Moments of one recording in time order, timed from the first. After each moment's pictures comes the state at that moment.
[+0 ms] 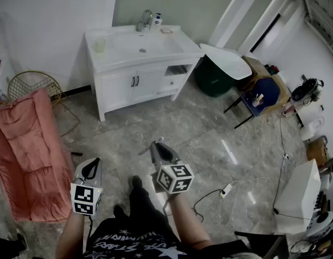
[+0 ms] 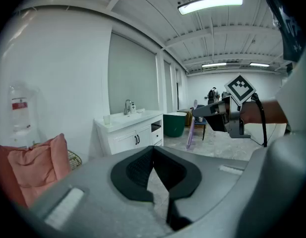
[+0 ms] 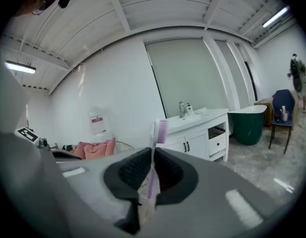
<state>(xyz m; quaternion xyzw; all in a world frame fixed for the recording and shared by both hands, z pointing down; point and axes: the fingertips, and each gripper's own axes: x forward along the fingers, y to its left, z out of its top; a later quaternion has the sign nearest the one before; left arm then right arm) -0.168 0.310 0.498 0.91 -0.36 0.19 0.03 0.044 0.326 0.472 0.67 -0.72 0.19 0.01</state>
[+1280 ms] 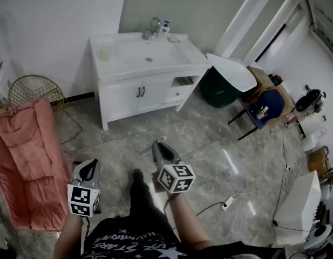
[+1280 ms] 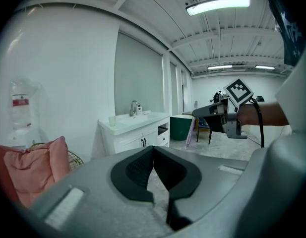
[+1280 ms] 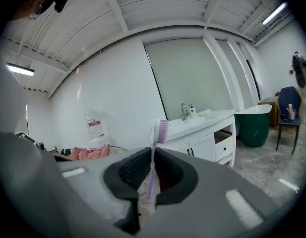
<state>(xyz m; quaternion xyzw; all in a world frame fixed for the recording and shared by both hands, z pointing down) -0.182 0.230 0.494 0.90 -0.39 0.18 0.04 0.047 0.231 0.464 0.66 -0.73 0.19 -0.01</state>
